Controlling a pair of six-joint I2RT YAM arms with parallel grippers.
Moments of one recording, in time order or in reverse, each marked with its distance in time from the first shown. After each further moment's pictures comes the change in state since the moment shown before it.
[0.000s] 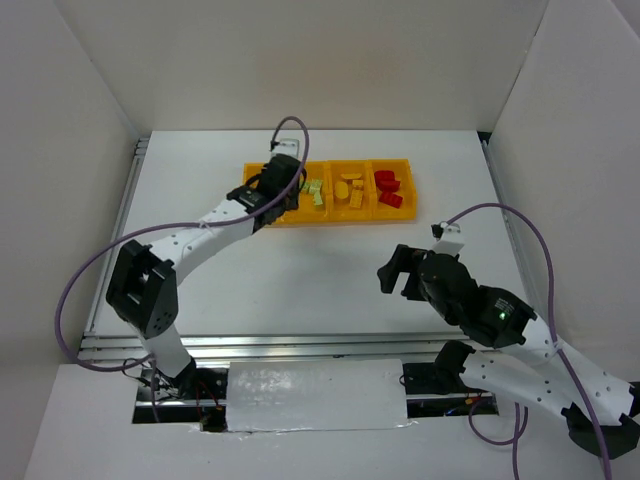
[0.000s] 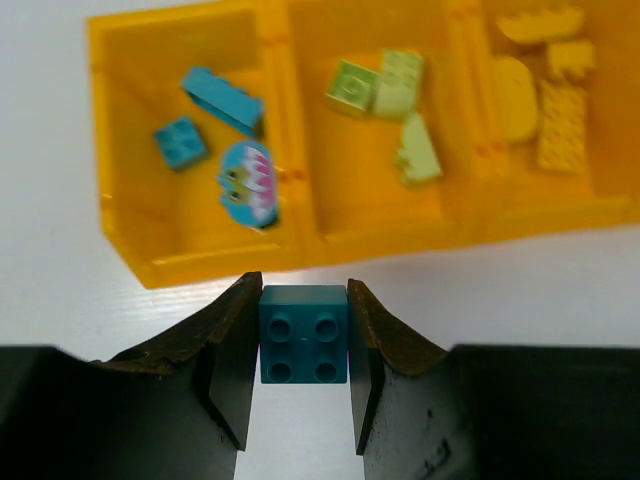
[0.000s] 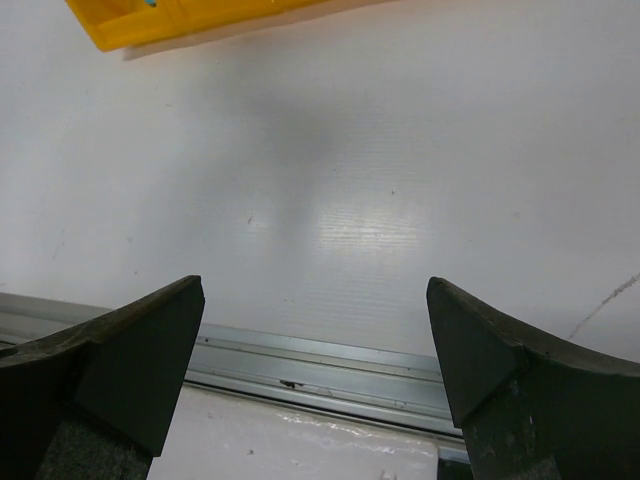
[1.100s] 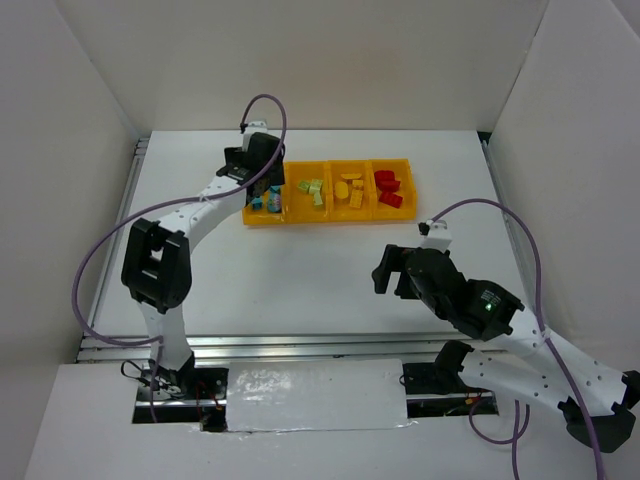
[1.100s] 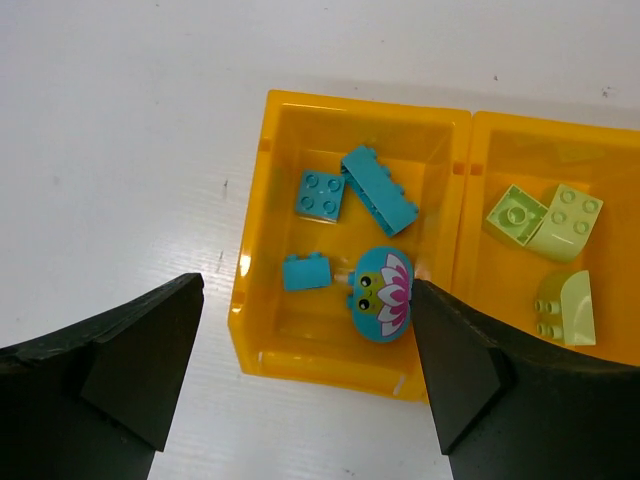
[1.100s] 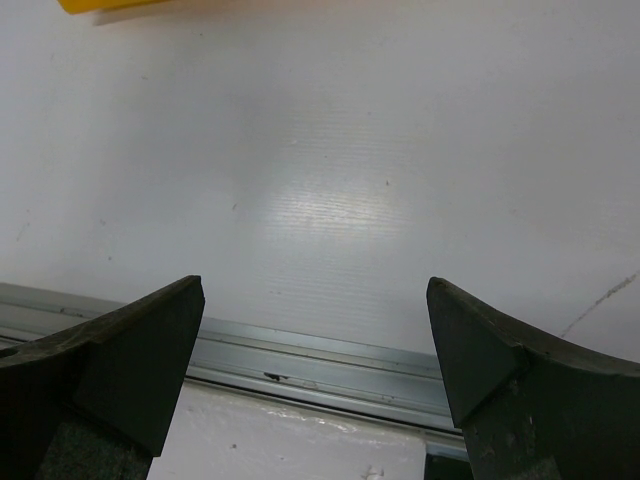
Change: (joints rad) left arm 0.225 0.155 0.159 -0.010 -0.114 -0.022; right arm 0.000 0.069 0.008 0.010 -0.024 -0.037
